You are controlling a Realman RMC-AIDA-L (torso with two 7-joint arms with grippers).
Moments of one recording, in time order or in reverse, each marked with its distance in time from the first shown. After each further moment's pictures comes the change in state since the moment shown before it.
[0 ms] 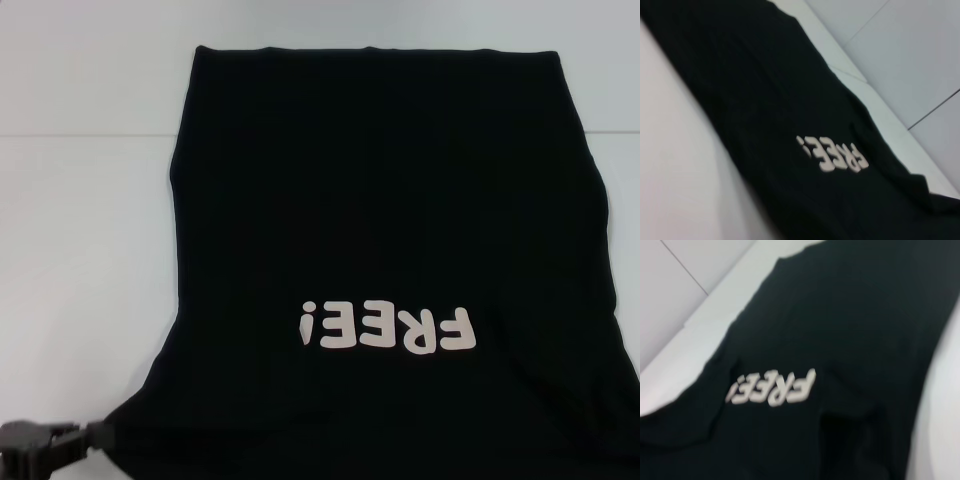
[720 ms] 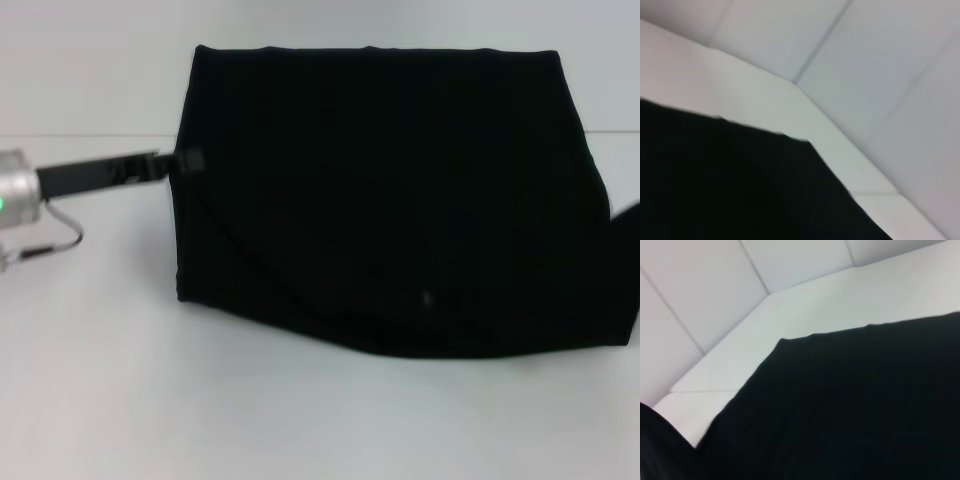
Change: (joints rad) left arm -0.458 0.066 -0.077 -0.191 -0.072 -0.390 -0.154; right arm 0.419 -0.123 -0.033 0.096 -0.005 0.223 0.244
